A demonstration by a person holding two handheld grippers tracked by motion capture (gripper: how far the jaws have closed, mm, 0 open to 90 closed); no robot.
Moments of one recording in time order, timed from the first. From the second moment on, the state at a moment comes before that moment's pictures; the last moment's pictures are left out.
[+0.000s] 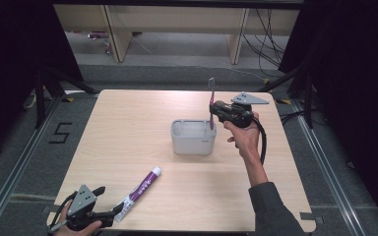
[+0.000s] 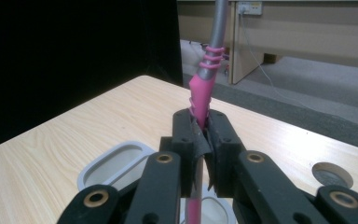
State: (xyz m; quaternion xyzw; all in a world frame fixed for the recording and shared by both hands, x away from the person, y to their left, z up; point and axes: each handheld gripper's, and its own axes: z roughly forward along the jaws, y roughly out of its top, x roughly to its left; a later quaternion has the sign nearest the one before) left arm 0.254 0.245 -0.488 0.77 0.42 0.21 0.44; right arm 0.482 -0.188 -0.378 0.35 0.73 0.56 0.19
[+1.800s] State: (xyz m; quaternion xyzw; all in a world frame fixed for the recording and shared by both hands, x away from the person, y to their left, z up) left arm 0.254 0.245 -0.488 0.77 0.41 0.20 0.44; right arm 0.499 -0.181 -0.432 0.39 0.73 0.53 0.17
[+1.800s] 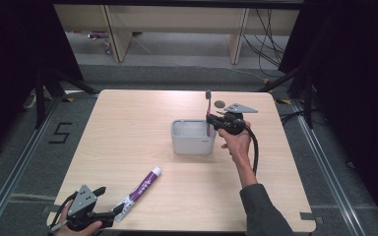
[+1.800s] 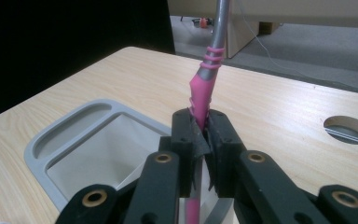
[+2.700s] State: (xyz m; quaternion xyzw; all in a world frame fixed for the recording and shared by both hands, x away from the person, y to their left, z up) left arm 0.254 0.245 -0.488 0.77 0.41 0.20 0.44; right arm 0.500 -0.183 -0.439 0.39 0.73 0.52 0.18
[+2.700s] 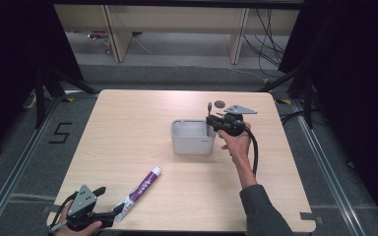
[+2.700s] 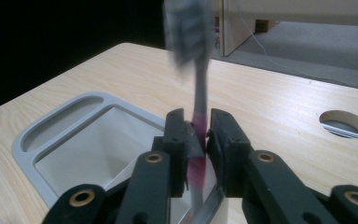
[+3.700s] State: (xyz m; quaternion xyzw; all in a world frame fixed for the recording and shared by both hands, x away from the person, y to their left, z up) left arm 0.254 0.244 -0.489 0.77 0.41 0.20 0.44; right arm 0.456 -0.198 -0.419 0.39 0.73 0.52 0.20
